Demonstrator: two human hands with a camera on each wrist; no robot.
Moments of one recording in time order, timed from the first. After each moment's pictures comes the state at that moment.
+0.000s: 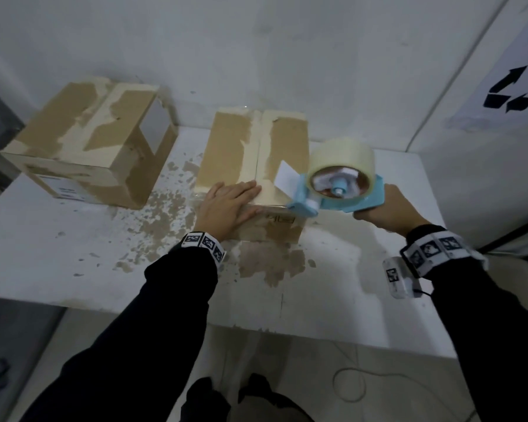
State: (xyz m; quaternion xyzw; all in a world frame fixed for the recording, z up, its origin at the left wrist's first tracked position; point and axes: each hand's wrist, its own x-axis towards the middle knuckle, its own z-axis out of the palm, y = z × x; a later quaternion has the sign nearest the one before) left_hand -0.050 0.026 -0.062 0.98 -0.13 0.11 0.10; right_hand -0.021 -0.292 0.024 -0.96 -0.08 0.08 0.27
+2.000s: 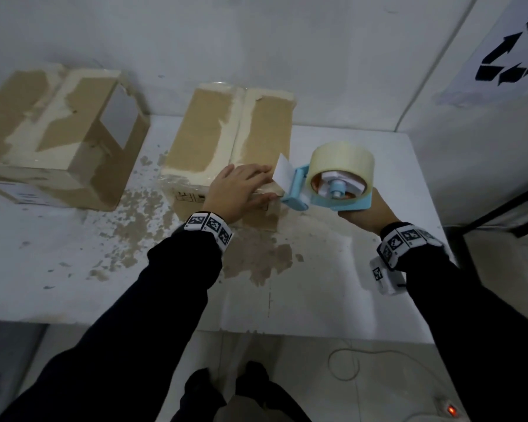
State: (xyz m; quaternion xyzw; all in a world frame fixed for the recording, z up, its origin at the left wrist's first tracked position) left_hand 0.000 -0.020 -0.054 0.97 -0.20 0.07 0.12; right_hand 0.004 -0.310 -0.046 -0.92 -0.07 0.08 0.37
